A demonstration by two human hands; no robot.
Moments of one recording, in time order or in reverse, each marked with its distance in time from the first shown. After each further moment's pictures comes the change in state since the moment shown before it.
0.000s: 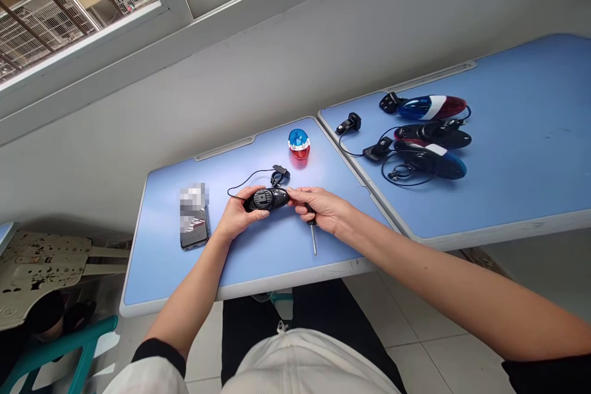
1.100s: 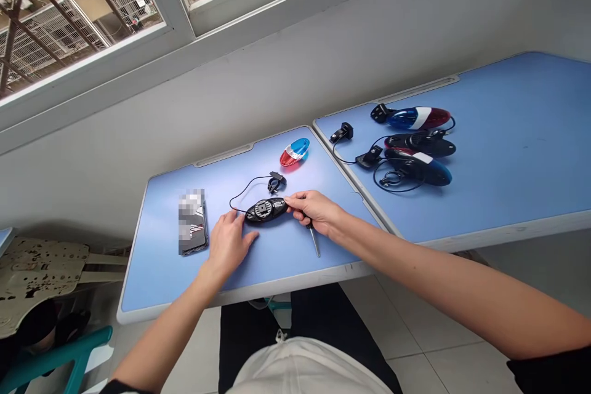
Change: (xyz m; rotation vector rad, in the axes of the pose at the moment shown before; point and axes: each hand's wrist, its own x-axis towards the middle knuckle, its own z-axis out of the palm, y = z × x) left_hand -0.047 0.007 0.008 0.933 0.189 -0.089; right_hand -0.001 -0.004 0.008 -0.170 0.119 -0.062
